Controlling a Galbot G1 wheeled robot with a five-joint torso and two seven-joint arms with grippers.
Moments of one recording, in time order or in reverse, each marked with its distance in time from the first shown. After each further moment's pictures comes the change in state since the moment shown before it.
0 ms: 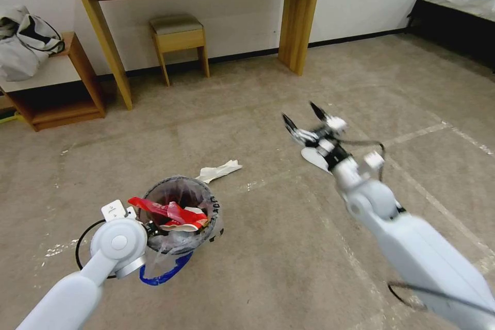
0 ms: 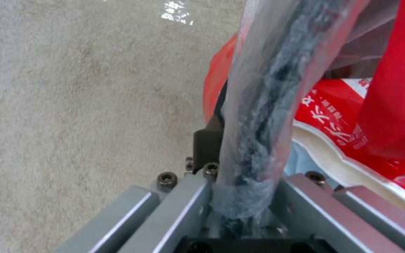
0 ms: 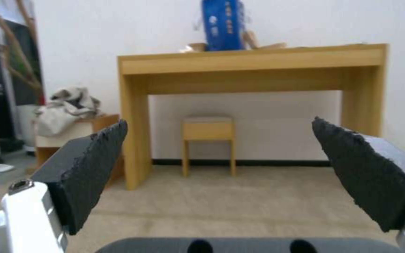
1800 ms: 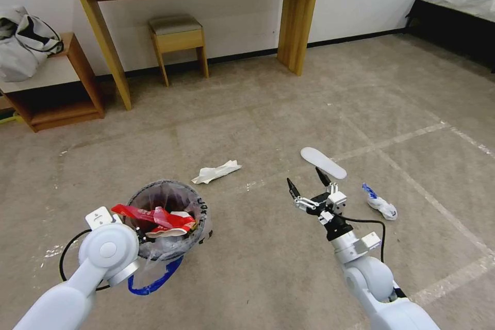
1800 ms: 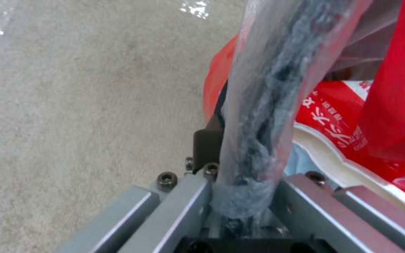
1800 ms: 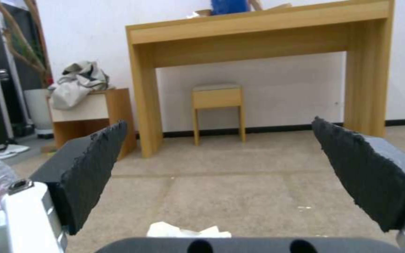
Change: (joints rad) left arm 0.079 0.004 -0.080 -0.055 -0.005 -0.046 -0.091; right arm -0.302 0.236 0.079 -0.020 -0.221 0.116 -0.104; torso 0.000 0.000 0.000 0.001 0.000
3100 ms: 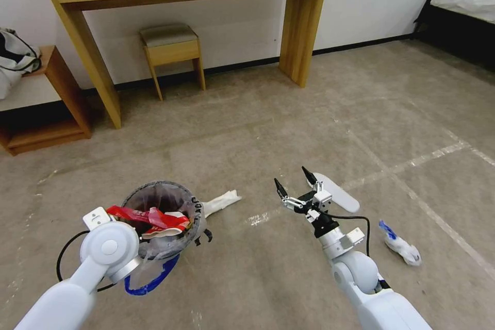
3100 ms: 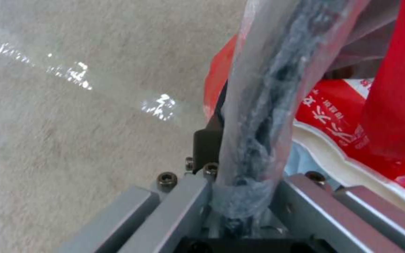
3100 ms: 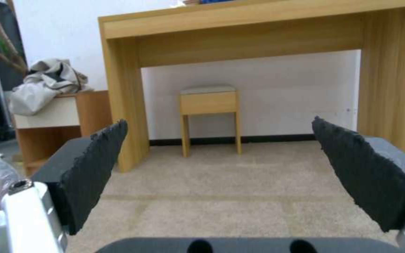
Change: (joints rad) left arm -0.015 -0.019 0.007 0.030 0.013 -0.016 -0.020; right arm 0.063 0.007 -0.049 -0.064 -0.009 0.026 -0.001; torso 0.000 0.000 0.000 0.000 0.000
